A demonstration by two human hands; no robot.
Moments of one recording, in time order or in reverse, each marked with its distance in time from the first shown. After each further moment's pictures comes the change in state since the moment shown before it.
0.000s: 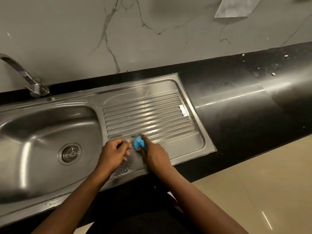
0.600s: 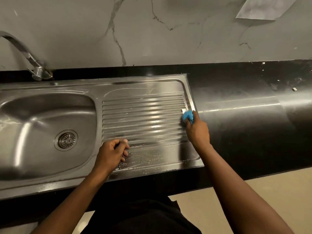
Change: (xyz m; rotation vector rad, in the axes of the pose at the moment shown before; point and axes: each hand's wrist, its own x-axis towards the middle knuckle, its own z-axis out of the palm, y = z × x) left_hand -0.004 0.002 0.040 -0.042 0.134 -0.073; right_hand 0.090 0.130 -0.132 0.107 0.271 0.180
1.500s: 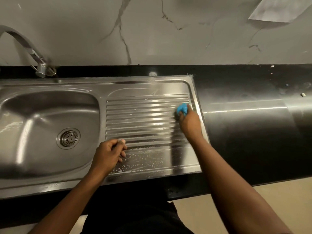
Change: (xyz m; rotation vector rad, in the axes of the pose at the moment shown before) left_hand 0.010 -0.004 -0.018 -0.041 0.024 -0.037; right_hand 0.031 -0.047 0.032 0.059 -0.009 -0.027
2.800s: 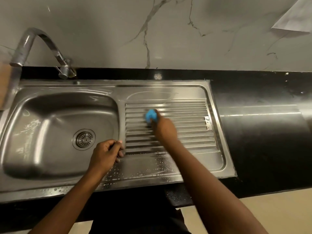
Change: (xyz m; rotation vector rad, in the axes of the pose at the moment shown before) left_hand 0.025 -0.027 -0.080 -0.035 0.032 -0.041; right_hand -0.051 -0.115 0.111 -0.241 -0.301 -0.188
